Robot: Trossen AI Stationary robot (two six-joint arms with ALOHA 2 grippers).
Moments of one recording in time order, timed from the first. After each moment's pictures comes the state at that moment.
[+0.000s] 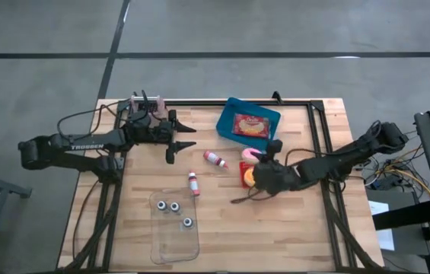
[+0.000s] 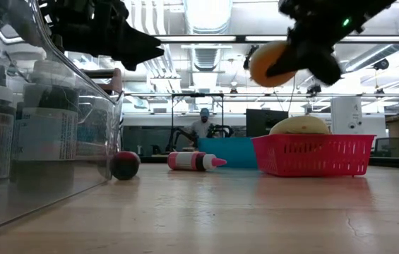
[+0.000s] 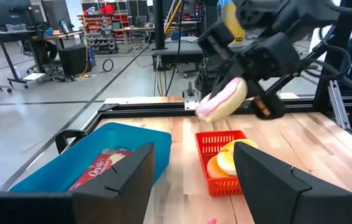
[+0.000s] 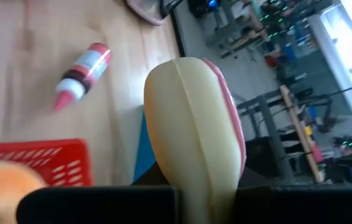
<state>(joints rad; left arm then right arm) 0.37 1.09 0.50 0.46 0.37 0.10 0.35 1.36 0.81 -0.27 1.00 -0.18</state>
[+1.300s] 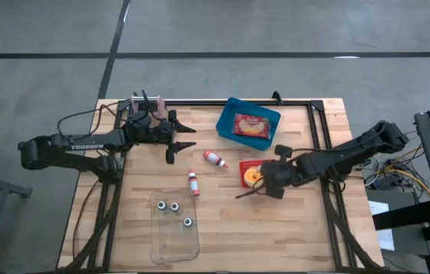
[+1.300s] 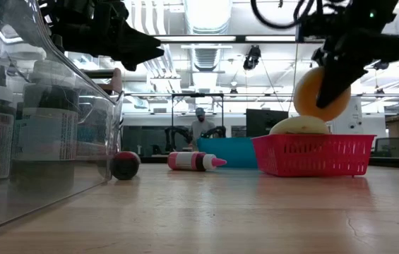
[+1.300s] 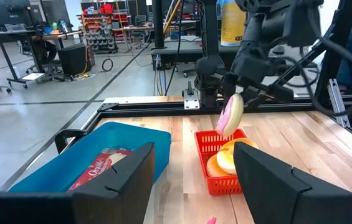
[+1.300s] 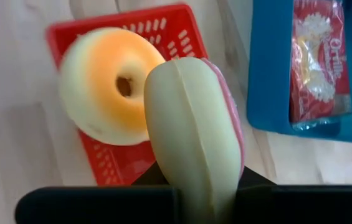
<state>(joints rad) 0.37 1.09 0.50 0.46 0.37 0.10 0.30 1.36 0.93 -0.88 0.46 0.47</state>
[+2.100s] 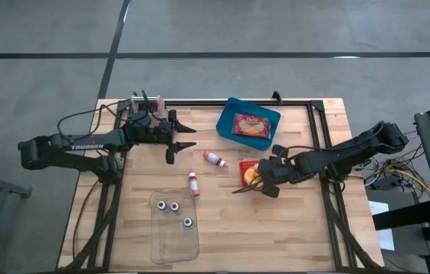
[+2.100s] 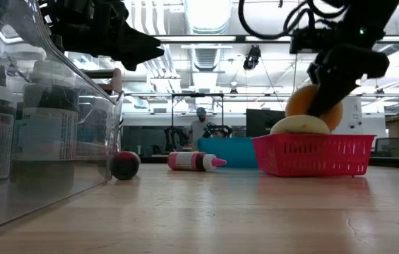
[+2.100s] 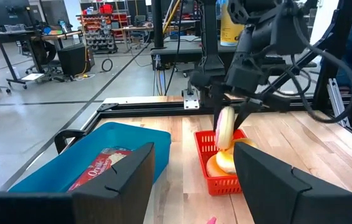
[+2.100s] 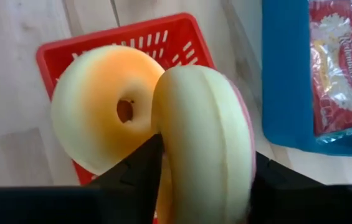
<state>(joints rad) 0.37 1.09 0.50 0.46 0.37 0.11 0.25 1.36 0.85 -0.71 0.44 0.45</state>
